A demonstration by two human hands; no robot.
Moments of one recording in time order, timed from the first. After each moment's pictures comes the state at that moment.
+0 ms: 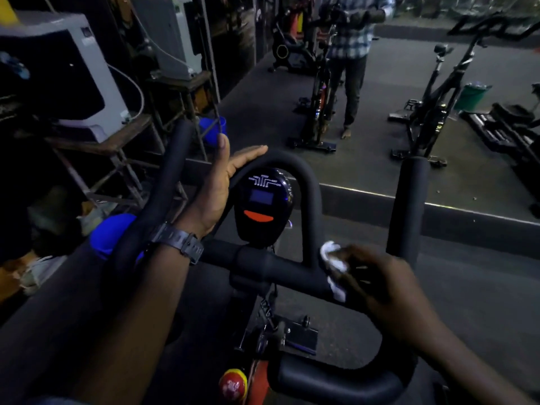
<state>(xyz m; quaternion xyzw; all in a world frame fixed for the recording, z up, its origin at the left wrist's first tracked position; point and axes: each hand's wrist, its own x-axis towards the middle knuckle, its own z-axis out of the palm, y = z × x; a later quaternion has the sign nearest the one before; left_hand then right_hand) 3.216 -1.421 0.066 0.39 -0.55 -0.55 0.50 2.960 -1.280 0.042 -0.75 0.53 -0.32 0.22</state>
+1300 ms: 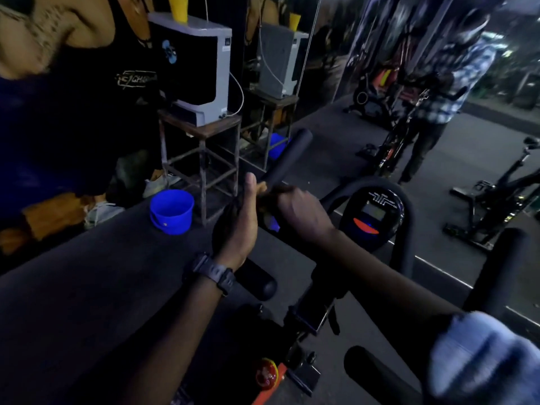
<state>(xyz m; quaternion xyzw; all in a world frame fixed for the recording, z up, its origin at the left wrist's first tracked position) 3.322 -1.330 0.009 0.56 -0.38 -0.35 0.65 3.205 -1.378 0.073 -0.93 0.37 -0.08 -0.06</state>
